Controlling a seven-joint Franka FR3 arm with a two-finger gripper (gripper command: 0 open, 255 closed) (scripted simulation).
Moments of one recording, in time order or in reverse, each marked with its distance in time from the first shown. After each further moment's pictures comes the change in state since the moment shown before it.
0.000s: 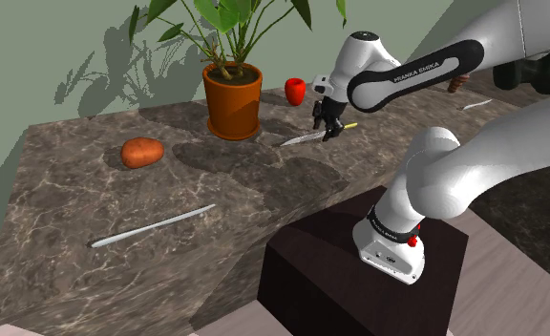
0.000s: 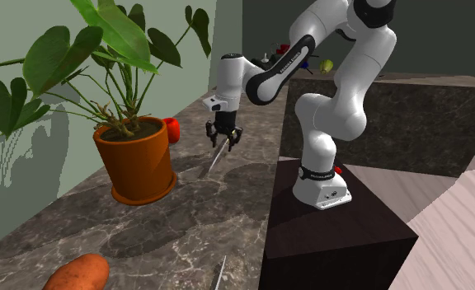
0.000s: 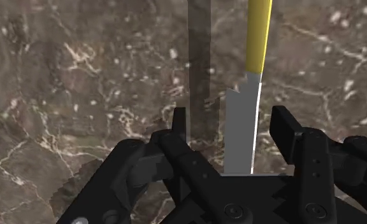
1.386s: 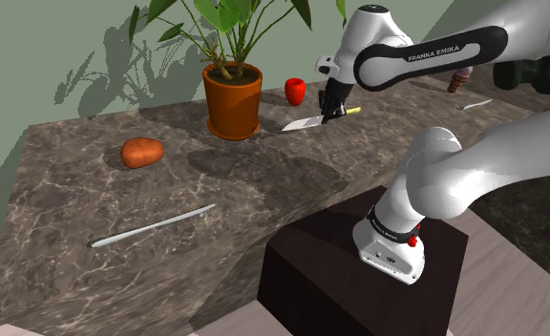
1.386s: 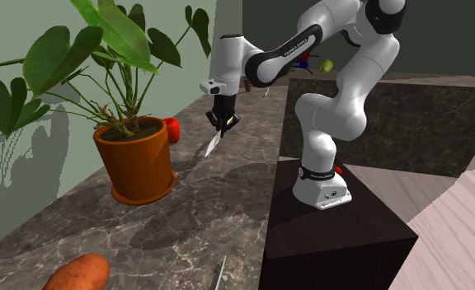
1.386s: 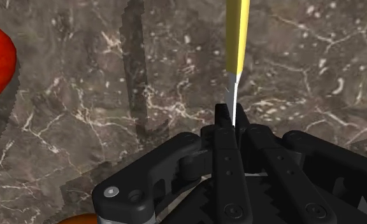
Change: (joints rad) arm -0.002 -0.128 0.084 0.078 0.064 -0.203 -0.018
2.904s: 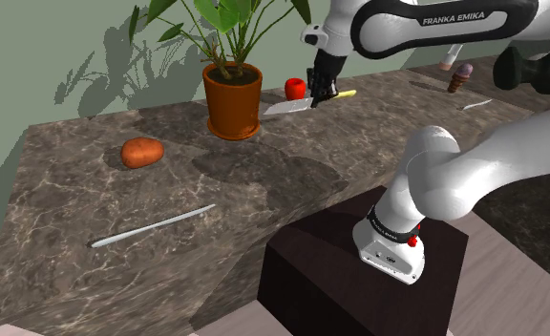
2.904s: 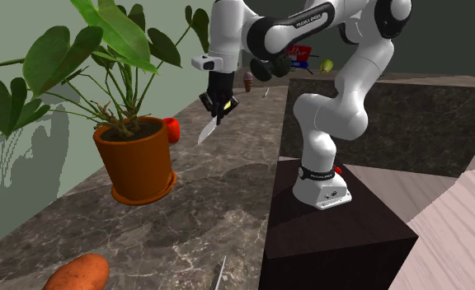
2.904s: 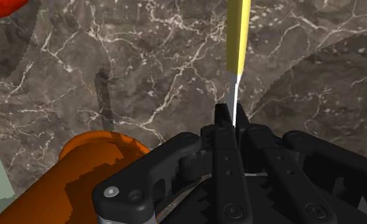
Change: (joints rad) arm 0.102 -0.045 0.228 0.149 0.173 -0.227 0.128
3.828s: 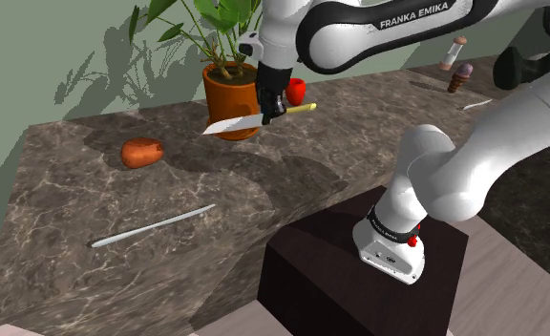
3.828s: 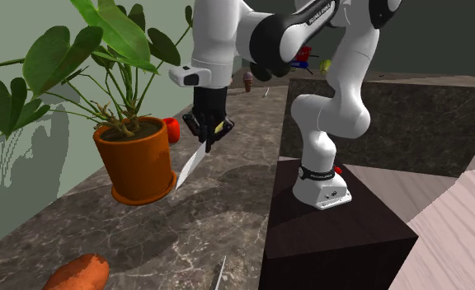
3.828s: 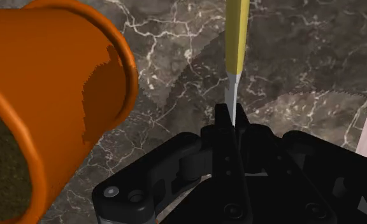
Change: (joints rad) arm 0.199 0.280 0.225 0.145 0.172 0.086 0.300
